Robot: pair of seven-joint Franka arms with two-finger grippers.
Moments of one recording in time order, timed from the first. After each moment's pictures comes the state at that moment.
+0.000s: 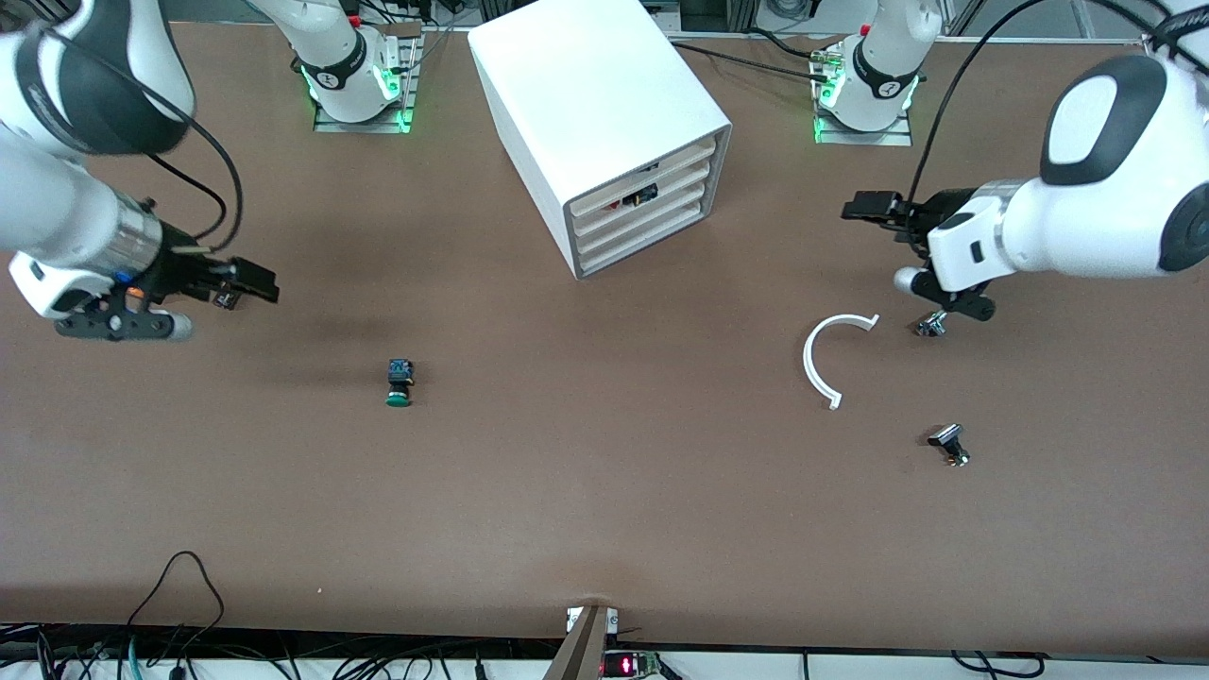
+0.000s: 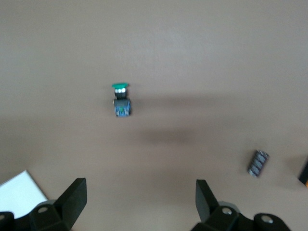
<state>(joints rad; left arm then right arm) -0.08 0.21 -0.05 -1.66 -0.45 1.38 0.12 0.03 0.18 0.07 -1.70 0.07 1.82 0.12</state>
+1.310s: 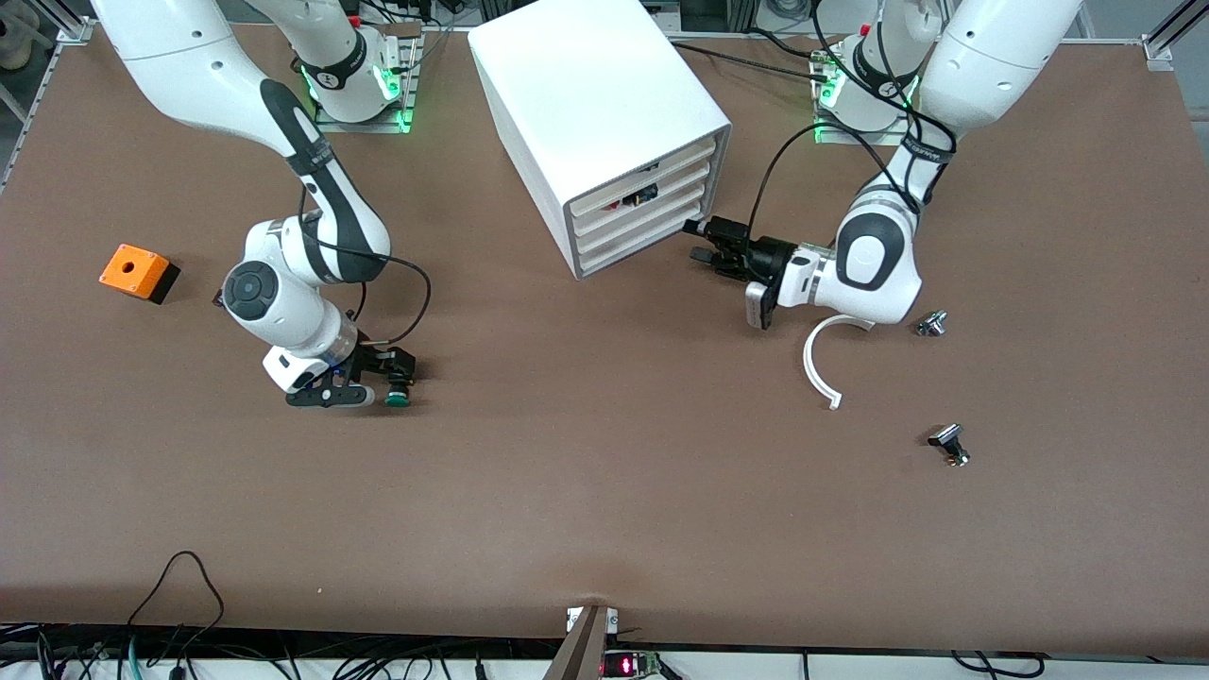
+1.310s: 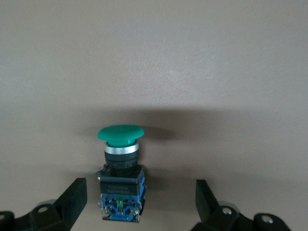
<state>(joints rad) -0.12 0.52 -0.20 -2.15 -1.30 1.80 1.03 0.15 0.55 0.08 -1.98 0.07 2.60 0.12</state>
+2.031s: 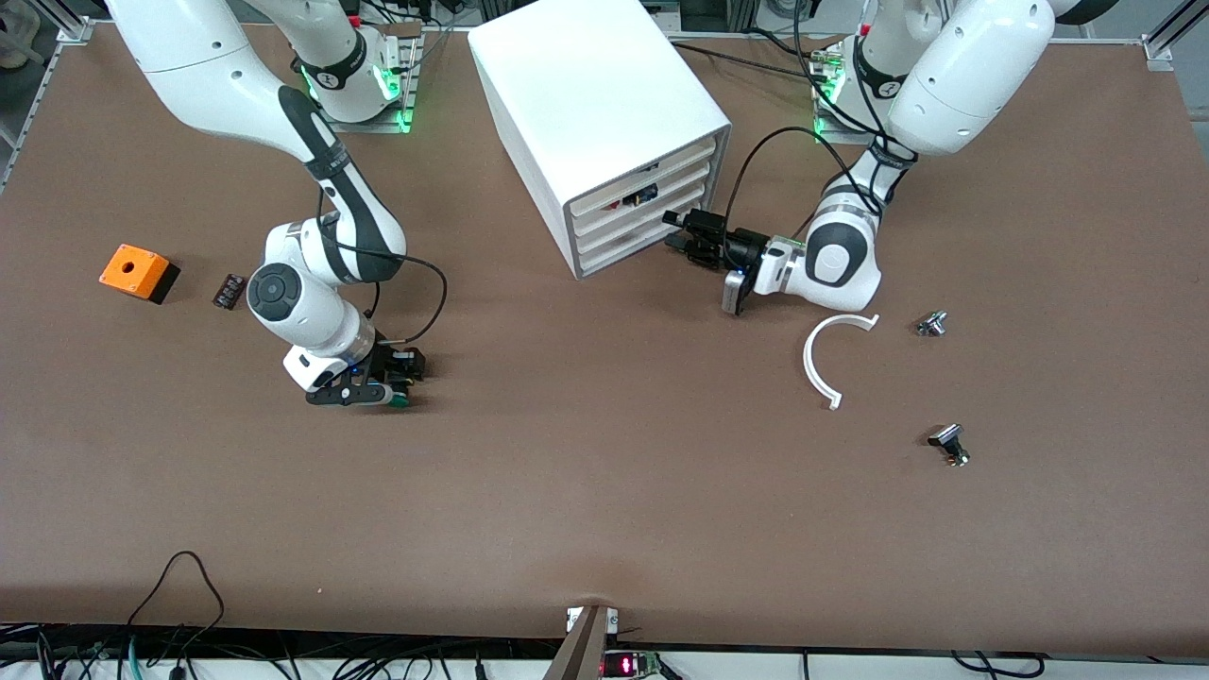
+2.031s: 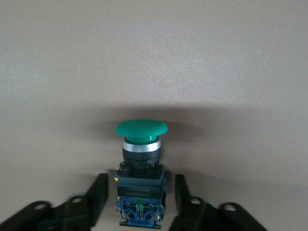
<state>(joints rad) -0.12 0.64 -0.27 -2.19 -1.43 1.80 1.21 0.18 0.57 0.08 -1.98 0.07 2.61 0.14</state>
